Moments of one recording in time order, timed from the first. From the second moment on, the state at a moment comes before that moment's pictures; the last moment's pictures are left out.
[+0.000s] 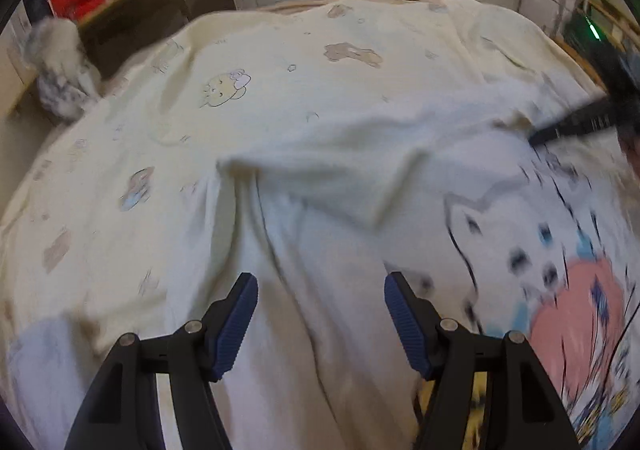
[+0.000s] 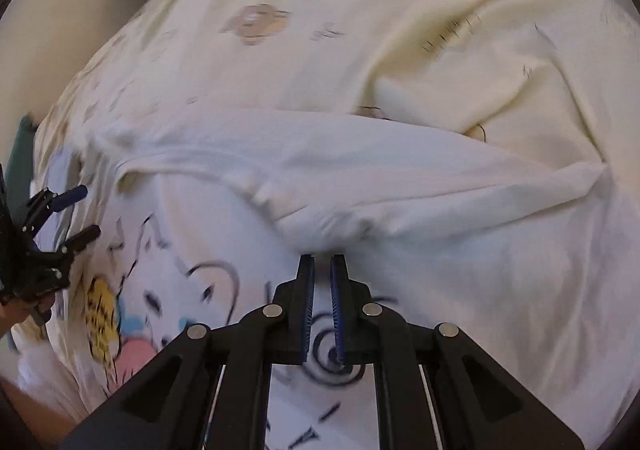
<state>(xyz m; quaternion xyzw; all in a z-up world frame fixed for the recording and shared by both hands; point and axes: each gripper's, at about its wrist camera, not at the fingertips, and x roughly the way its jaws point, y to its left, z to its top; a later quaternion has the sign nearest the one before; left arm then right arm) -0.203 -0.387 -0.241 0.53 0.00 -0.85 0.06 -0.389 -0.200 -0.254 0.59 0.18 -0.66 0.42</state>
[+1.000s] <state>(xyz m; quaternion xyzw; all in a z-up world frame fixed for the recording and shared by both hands) -0.171 -0.431 -0.178 0.49 -0.01 -0.87 0.02 -0.301 -0.212 -0.160 0.46 0.19 -0.70 0.51</state>
